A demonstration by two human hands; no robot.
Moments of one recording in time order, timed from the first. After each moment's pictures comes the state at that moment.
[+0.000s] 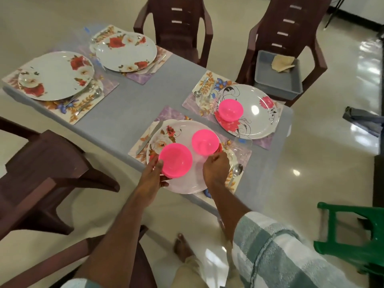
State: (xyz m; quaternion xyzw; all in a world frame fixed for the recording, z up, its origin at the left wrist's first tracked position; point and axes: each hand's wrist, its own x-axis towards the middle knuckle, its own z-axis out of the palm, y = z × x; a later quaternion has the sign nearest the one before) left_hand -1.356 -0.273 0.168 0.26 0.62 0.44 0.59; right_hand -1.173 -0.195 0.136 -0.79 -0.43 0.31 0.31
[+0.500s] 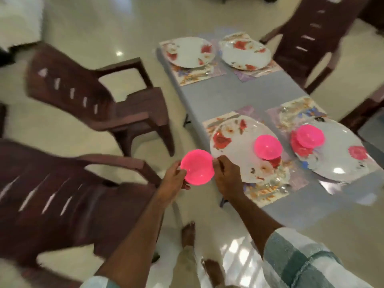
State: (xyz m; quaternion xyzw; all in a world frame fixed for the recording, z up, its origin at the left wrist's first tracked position) left_hand -1.302 -0.456 0.194 0.07 0.71 0.56 0.41; right_hand -1.179 -0.311 0.178 -0.35 -0.81 0.40 0.23
